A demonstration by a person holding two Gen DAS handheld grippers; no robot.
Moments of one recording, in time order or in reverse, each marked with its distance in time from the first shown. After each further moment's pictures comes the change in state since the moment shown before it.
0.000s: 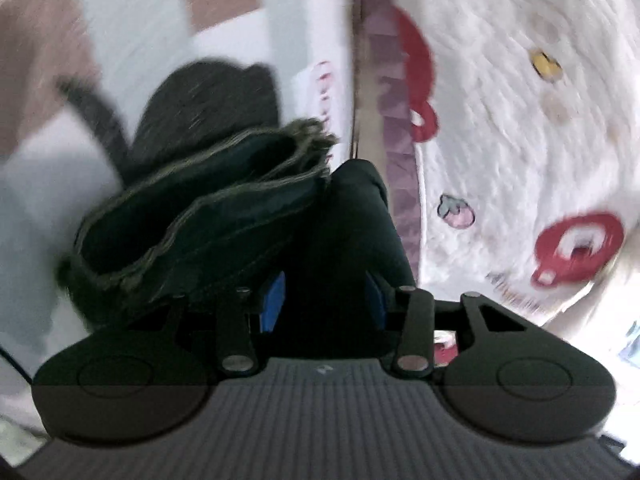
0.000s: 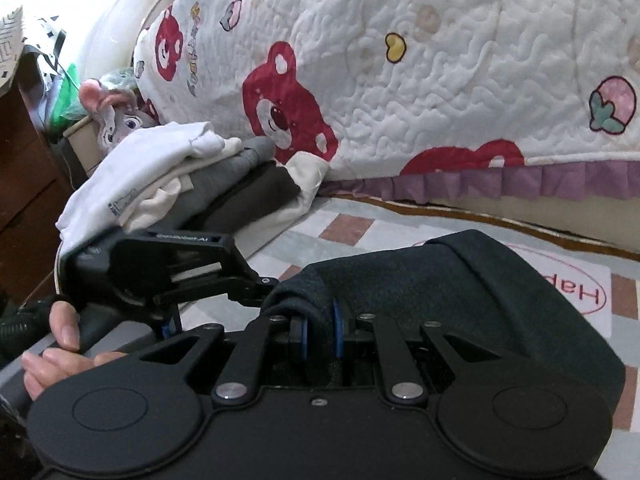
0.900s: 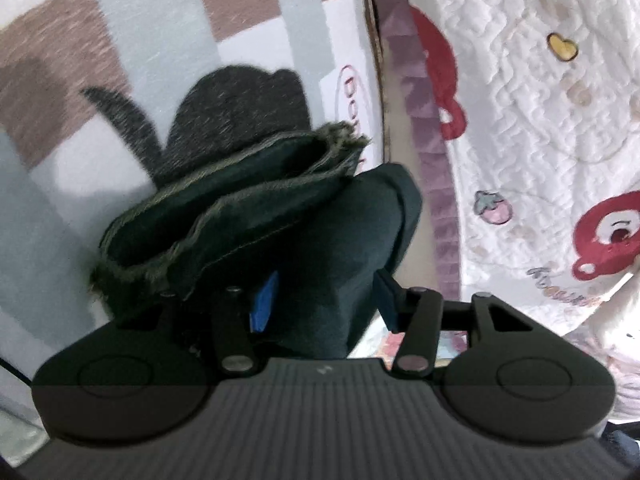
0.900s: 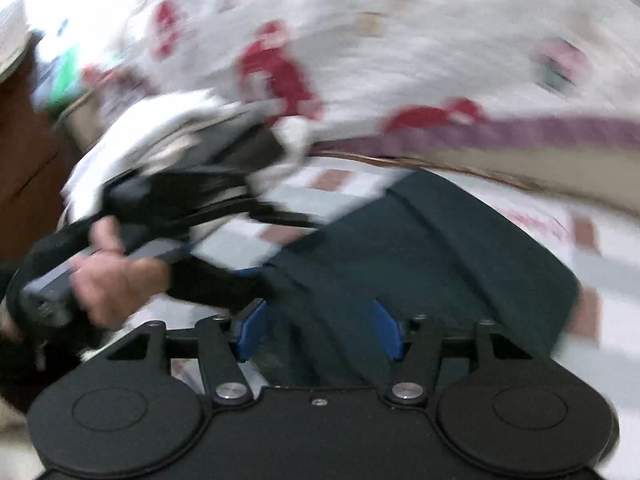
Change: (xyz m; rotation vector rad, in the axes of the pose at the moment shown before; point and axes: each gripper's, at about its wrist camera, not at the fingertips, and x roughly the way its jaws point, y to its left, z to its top) left arm 0.003 -0.005 -0.016 0.109 -0.058 0.148; right arm -0.068 -0.017 -0.068 0.090 0.053 -0.089
